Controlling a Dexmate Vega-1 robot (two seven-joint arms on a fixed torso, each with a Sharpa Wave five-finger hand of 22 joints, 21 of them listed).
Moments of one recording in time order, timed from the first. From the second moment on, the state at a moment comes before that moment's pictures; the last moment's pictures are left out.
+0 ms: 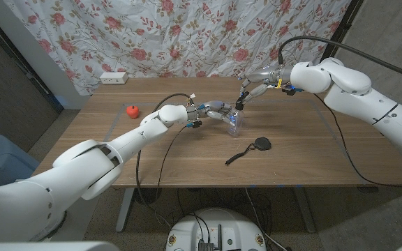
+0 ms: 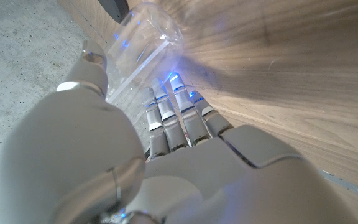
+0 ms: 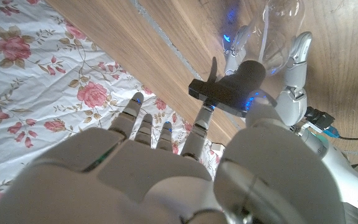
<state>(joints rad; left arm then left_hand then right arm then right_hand) 0.33 0.32 0.85 -0.85 -0.11 -0.47 -0.47 0.96 -0.04 0.33 -0.17 0.19 0.52 -0.01 0.62 0.21 0.68 -0.08 0.33 0.50 0.63 -0.06 0.29 0.21 0.28 -0.04 0.19 0.16 -0.50 -0.96 -0.60 -1.95 -0.59 -0.01 0.59 0.68 -0.03 0.37 -0.09 0.19 0.70 -0.20 0.44 0.24 0.01 -0.02 0.22 0.19 -0.05 0.10 0.25 0.24 0.23 0.09 0.19 0.16</state>
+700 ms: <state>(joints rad) 0.34 0.33 0.85 -0.89 -0.11 -0.45 -0.47 0.96 -0.04 0.32 -0.17 0.19 0.52 -0.01 0.62 0.21 0.68 -0.08 0.33 0.50 0.63 -0.06 0.29 0.21 0.28 -0.04 0.19 0.16 -0.57 -0.96 -0.58 -2.02 -0.68 -0.09 0.52 0.65 -0.01 0.34 -0.09 0.19 0.84 -0.18 0.50 0.24 0.14 -0.03 0.24 0.19 0.03 0.05 0.27 0.24 0.32 0.08 0.20 0.16</state>
